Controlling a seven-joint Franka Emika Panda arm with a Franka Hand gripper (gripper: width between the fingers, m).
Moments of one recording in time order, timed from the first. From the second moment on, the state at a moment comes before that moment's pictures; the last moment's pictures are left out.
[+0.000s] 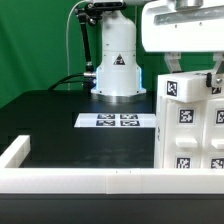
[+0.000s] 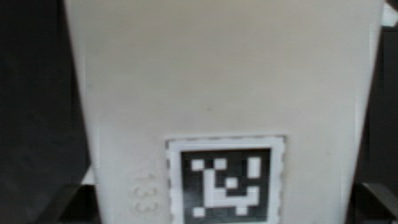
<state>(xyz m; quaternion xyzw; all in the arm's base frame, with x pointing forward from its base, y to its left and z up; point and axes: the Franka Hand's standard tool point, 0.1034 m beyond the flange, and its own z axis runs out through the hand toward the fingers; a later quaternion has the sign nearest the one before) 0.623 0.073 0.150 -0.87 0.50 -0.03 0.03</state>
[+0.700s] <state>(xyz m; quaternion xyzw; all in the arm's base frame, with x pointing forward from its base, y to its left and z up) 0.616 0.073 0.151 -0.59 0.80 0.00 0.05</state>
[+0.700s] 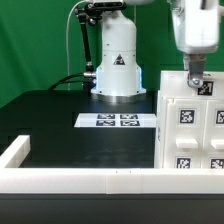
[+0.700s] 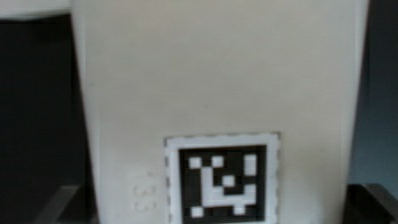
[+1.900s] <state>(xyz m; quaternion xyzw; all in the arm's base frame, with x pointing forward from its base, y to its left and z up) 0.614 0.083 0.150 -0.57 0.82 0.02 0.06</state>
